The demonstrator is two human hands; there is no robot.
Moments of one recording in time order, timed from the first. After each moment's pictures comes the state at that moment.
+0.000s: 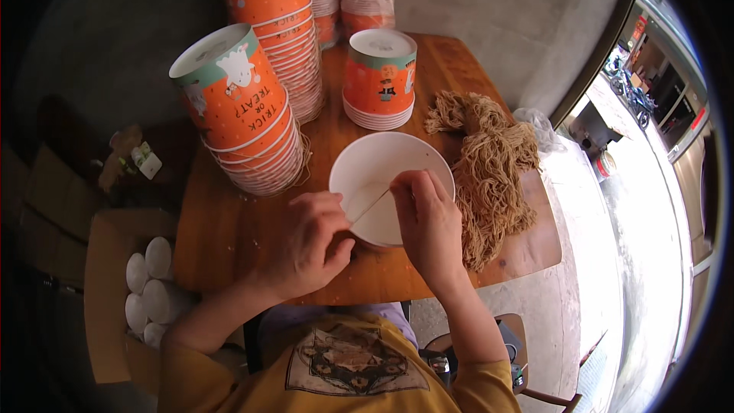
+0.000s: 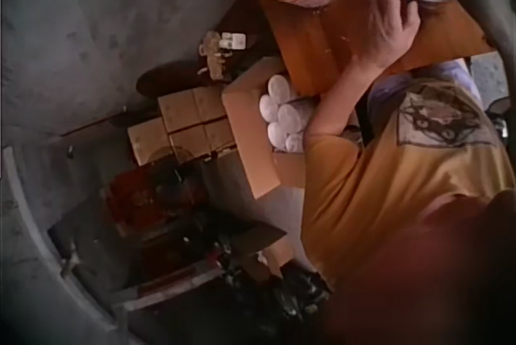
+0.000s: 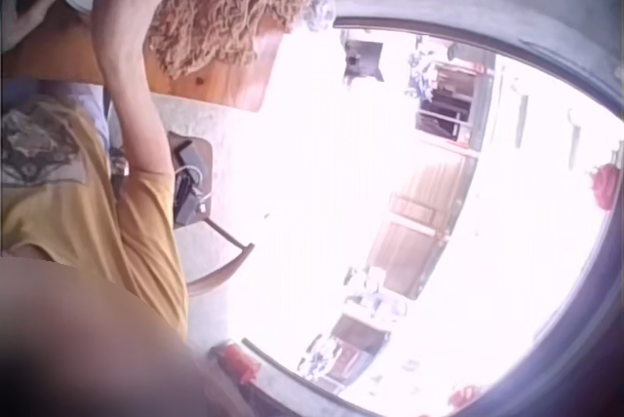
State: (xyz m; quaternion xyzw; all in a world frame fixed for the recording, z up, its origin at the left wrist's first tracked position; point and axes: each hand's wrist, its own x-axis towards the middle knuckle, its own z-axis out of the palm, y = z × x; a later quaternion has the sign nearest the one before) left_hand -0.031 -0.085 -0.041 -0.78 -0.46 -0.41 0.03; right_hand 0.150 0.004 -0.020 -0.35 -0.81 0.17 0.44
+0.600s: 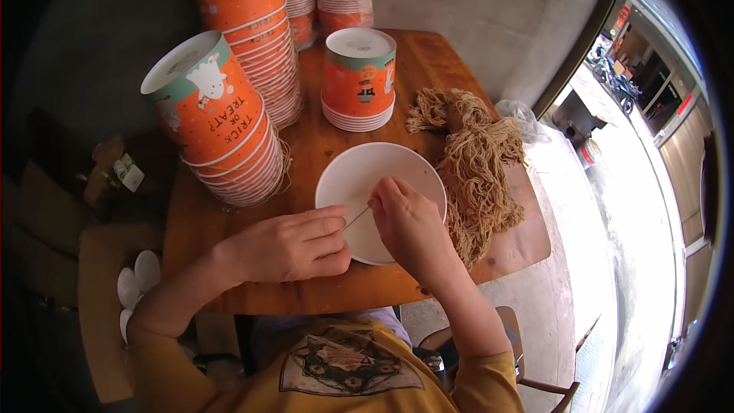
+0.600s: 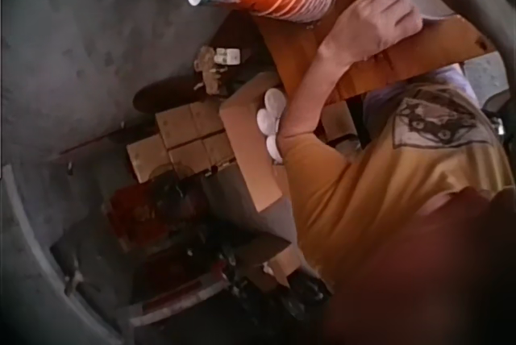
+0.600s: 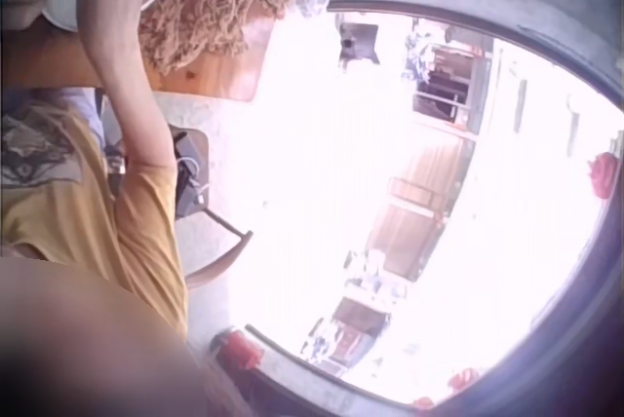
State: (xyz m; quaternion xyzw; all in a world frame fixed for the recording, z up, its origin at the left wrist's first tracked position) left_hand -0.057 -0.048 -0.005 -0.94 -0.24 -0.19 0.16; right_hand 0.155 0.019 -0.022 -0.35 -0.86 0.18 0.31
